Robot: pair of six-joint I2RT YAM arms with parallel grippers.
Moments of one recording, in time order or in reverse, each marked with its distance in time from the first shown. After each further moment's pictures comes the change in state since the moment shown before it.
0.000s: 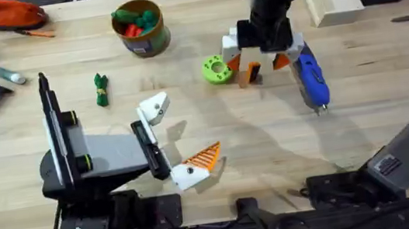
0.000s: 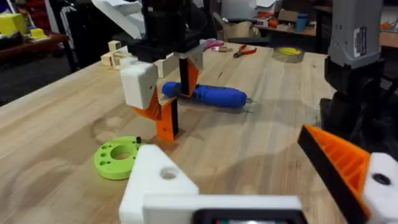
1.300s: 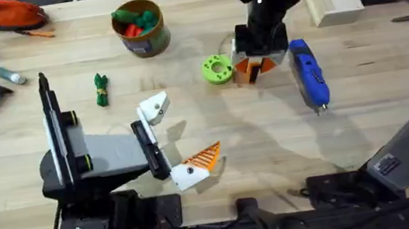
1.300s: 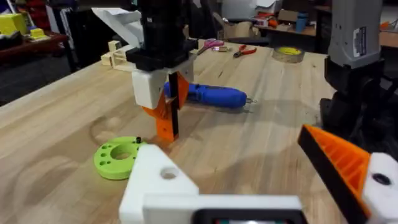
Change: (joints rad) left arm 0.000 0.000 0.000 0.000 0.000 0.000; right arm 0.000 0.013 -0.047 0.075 -0.003 -0.004
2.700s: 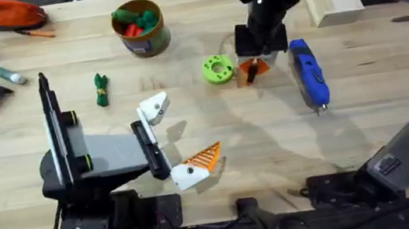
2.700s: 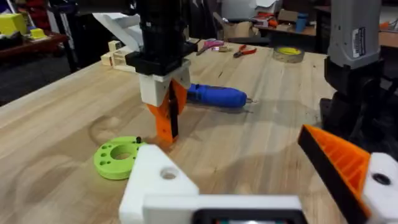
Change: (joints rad) left arm 0.000 0.000 0.000 0.000 0.000 0.000; right arm 0.000 -0.003 -0.004 0.005 -0.013 0.000
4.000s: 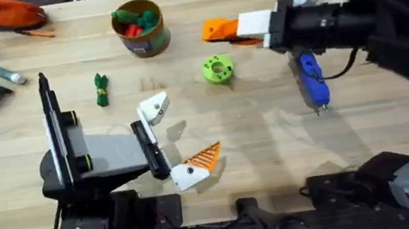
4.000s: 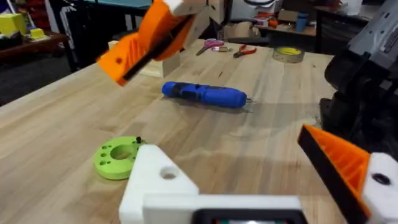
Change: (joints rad) left arm 0.000 0.000 0.000 0.000 0.000 0.000; right arm -0.083 -0.767 -0.724 1.013 -0.514 0.003
